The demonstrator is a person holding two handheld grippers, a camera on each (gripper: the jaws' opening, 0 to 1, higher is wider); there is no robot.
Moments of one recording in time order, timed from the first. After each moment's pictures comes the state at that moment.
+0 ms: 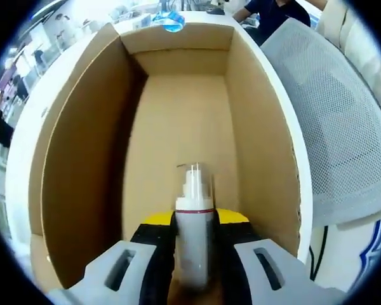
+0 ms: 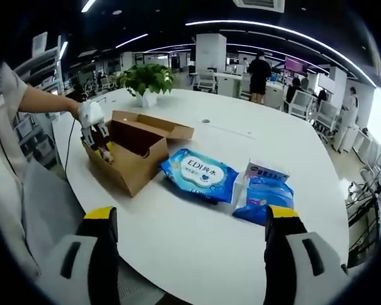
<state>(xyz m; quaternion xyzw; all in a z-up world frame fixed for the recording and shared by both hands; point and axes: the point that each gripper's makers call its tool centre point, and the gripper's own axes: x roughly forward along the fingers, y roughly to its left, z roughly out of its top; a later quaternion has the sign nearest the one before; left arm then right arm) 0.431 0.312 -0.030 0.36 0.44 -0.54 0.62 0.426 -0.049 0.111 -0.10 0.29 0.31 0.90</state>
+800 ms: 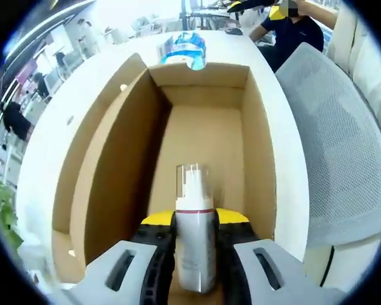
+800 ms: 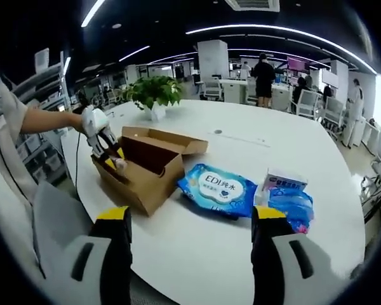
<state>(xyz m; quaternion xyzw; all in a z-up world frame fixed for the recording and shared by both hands) 0.446 0.297 0.013 0.33 0.40 -0.51 0.69 0.431 -0.005 0.123 -0.05 0.27 0.34 0.90</state>
